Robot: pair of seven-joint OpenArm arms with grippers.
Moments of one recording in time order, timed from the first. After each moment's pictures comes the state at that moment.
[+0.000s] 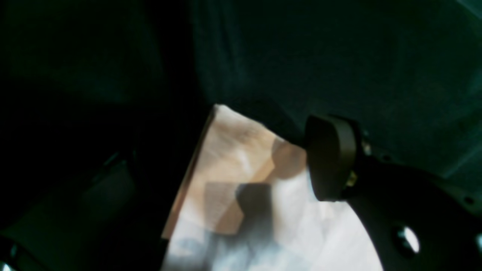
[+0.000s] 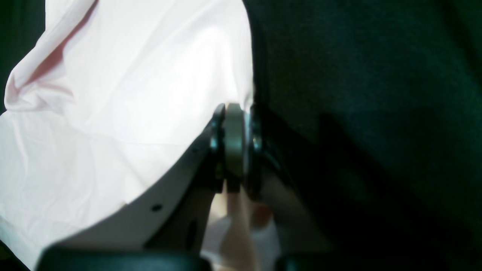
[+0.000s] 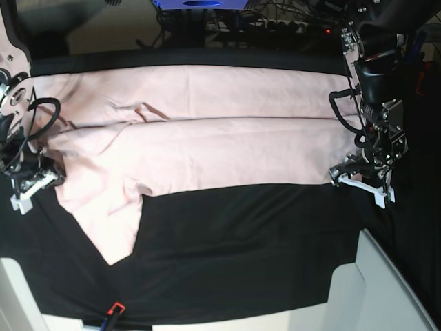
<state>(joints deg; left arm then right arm) -14.2 -15.2 -20.9 45.7 -14.6 -9.8 23.4 28.0 20.1 38.2 19.6 -3.4 40.3 -30.1</state>
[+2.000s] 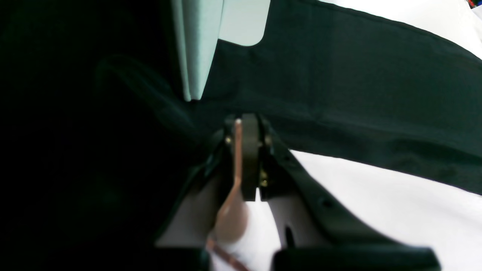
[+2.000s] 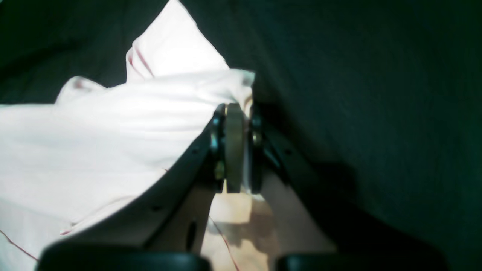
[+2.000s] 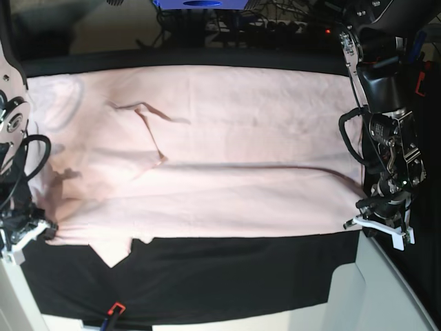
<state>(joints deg) -15.5 -14.7 -21.2 63.3 -15.2 -10.0 24.9 36.1 19.6 32.0 26.3 -4.0 40.3 -27.8</state>
